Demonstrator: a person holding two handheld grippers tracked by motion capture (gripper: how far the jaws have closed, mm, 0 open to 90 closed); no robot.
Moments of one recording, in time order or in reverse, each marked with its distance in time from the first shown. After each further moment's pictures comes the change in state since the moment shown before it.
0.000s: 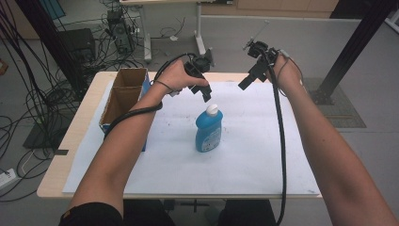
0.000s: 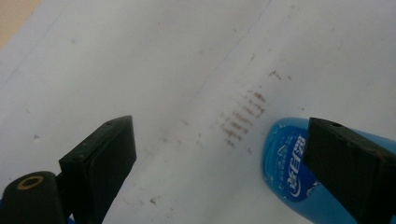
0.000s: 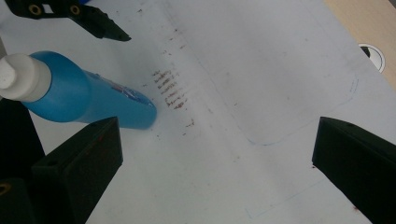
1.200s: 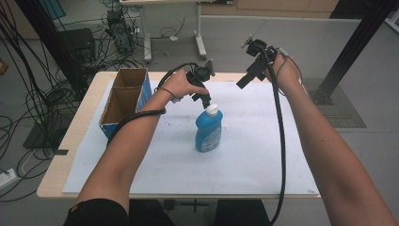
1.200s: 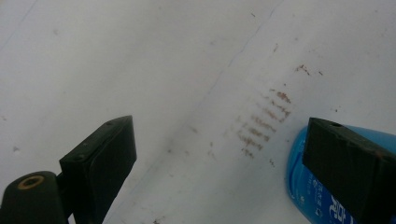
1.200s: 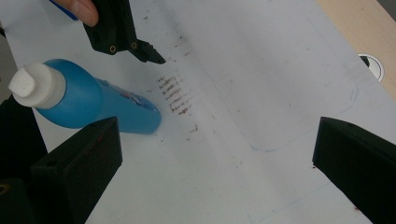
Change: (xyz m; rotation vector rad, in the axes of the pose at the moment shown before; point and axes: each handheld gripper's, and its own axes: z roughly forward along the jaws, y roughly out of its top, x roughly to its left) left arm 0.009 -0.002 0.047 0.043 0.003 0.020; right arm 0.007 0.005 -0.005 -0.020 -0.002 -0.014
